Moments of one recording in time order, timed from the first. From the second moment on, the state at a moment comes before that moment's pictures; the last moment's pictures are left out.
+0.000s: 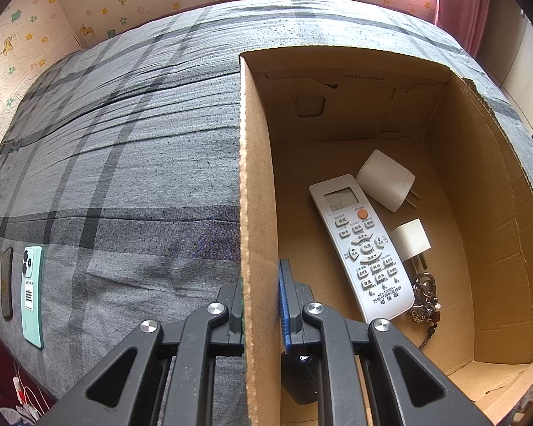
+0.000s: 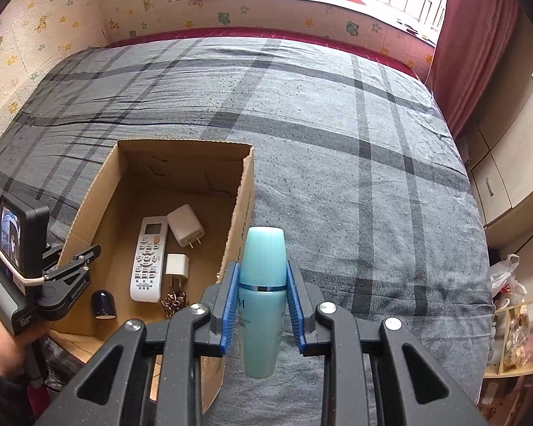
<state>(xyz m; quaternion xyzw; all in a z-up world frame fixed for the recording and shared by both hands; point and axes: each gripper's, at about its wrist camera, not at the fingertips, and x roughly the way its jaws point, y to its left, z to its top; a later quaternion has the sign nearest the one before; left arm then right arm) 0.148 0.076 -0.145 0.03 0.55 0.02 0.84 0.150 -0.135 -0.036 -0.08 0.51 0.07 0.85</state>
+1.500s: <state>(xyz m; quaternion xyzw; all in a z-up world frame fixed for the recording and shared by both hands) 0.148 0.078 -0.145 0.02 0.55 0.01 0.84 0.154 -0.014 -0.143 -0.10 0.60 0.15 0.78</state>
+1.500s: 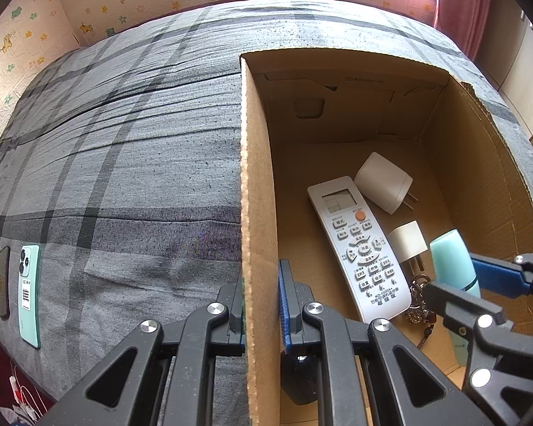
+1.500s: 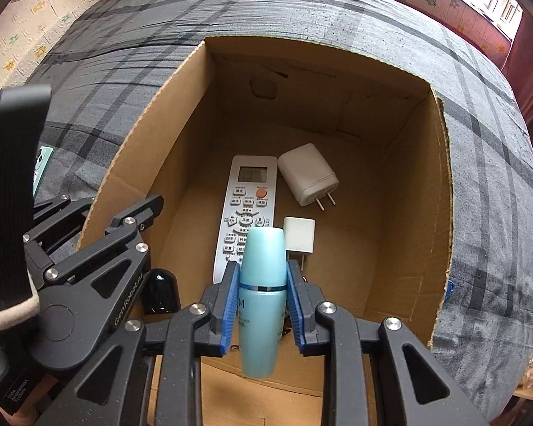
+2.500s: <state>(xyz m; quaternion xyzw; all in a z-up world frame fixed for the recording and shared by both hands) 0.147 0.078 -0.144 0.02 0.55 0.01 0.84 0.151 -0.014 -0.173 -0.12 0.62 0.14 0.76</state>
